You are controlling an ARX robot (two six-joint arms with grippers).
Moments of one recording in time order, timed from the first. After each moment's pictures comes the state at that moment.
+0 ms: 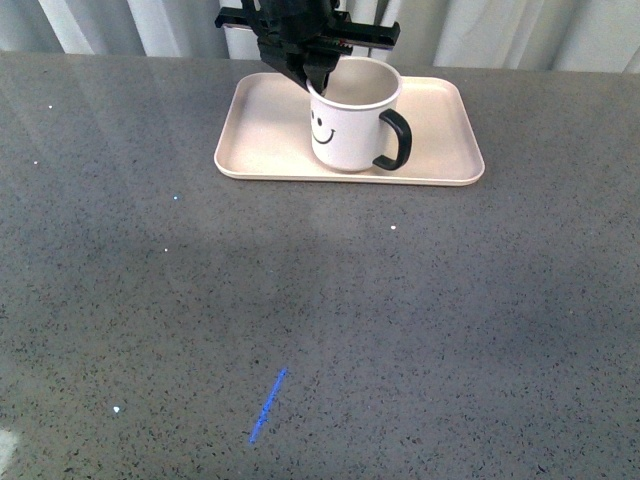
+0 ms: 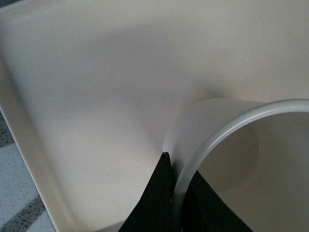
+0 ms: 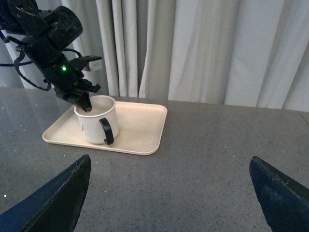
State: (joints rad) left arm -0.42 2.85 2.86 -1.07 0.07 -0.01; right arm 0.00 0.00 0.02 0.00 0.00 -0.01
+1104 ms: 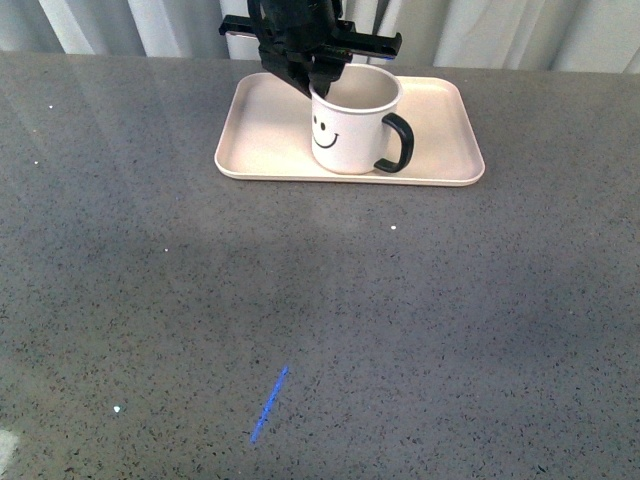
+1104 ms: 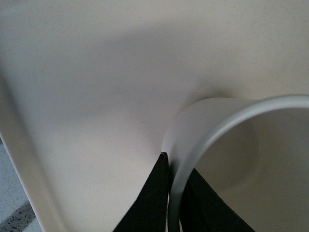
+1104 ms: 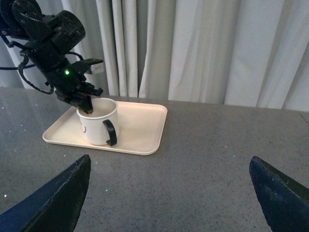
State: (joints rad) left arm -0.42 2.88 2.89 -1.07 0.05 -0.02; right arm 0.00 0.00 0.02 0.00 0.00 -0.01
